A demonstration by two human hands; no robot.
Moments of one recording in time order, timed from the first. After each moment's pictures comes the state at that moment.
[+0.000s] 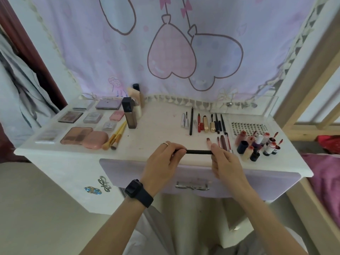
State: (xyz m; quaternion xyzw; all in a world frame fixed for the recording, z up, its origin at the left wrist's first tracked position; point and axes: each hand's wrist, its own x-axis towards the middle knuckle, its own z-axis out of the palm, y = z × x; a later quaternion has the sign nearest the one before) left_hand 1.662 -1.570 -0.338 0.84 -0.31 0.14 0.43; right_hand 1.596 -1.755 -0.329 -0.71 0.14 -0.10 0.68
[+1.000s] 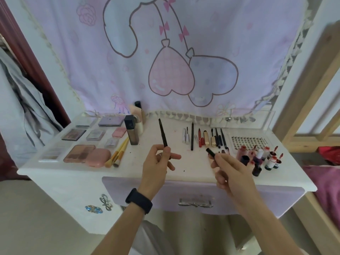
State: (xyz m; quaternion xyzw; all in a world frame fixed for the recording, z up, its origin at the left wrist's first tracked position) left_hand 1.689 -1.566 -0.320 0.74 -0.13 0.01 0.66; right_hand 1.591 -1.755 -0.303 -0.59 0.14 -0.13 0.78
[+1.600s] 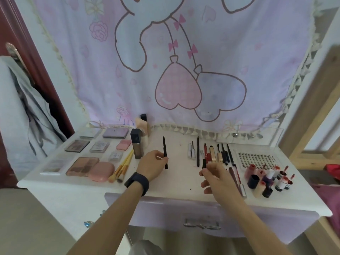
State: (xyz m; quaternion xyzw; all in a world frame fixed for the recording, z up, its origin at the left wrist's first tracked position) left_hand 1.797 -1.548 -0.330 0.89 -0.07 -0.04 0.45; right_hand 1.652 -1.739 -0.319 -0.74 0.15 -0.10 0.65
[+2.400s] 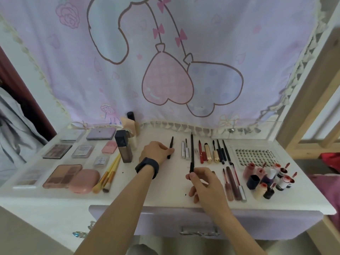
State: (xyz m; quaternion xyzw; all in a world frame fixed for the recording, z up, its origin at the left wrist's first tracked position) left_hand 1.859 -1.606 -0.341 0.93 -0.04 -0.05 0.37; right_hand 1.668 -1.723 -0.344 -0.71 0.17 -0.13 0.67
